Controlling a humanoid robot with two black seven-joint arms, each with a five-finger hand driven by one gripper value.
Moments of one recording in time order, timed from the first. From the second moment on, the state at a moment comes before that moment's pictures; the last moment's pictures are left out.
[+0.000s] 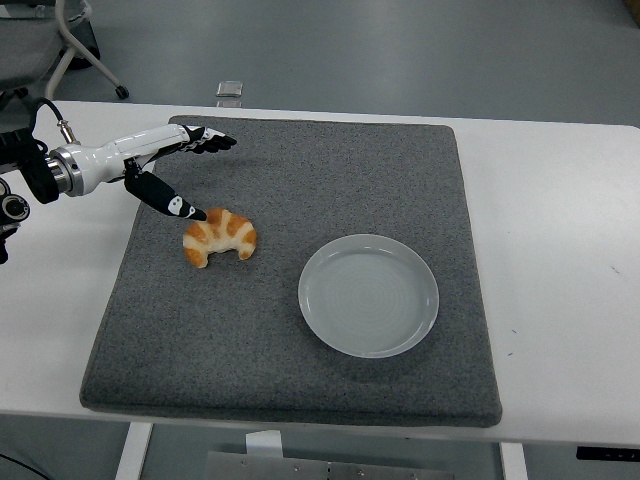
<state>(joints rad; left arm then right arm) -1.22 0.91 0.21 -1.38 0.72 0.10 -0.33 0.07 0.00 -0.15 0.16 0.04 -0.03 -0.06</state>
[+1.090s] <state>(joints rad) -0.97 0.74 0.13 -1.23 0.85 0.30 -0.40 0.07 0.00 -0.15 0.16 0.04 -0.03 -0.06</state>
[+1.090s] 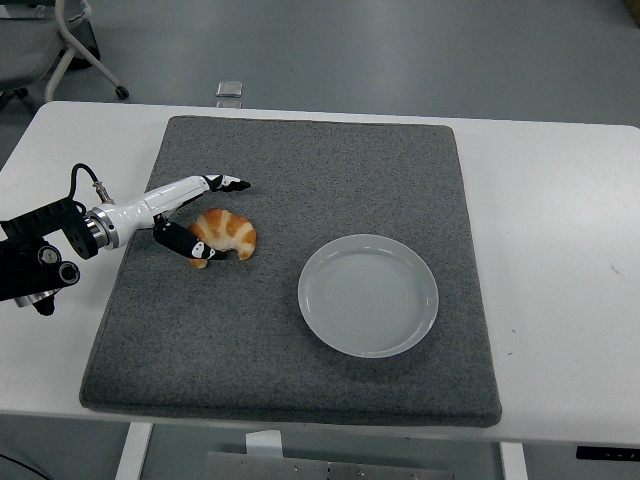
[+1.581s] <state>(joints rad) -0.96 0.69 0.11 -1.13 0.84 0.30 -0.42 0.07 0.00 -0.15 0.15 0.04 -0.03 -0.06</state>
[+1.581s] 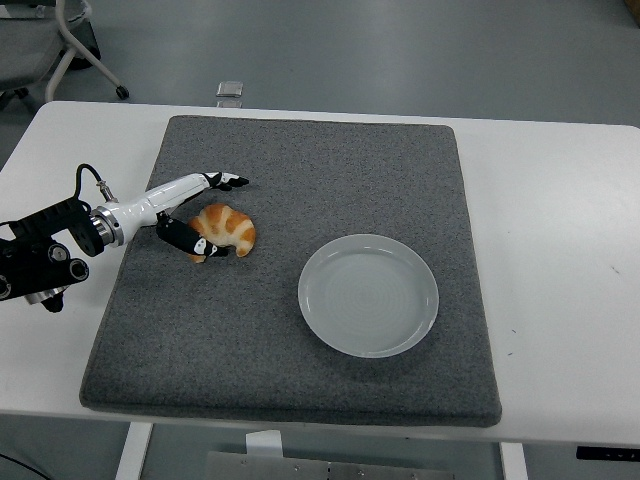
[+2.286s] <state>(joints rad) -0.93 0.69 0.04 -1.12 0.84 0.30 -0.42 0.07 0.00 -0.15 0.15 0.04 -0.03 -0.06</state>
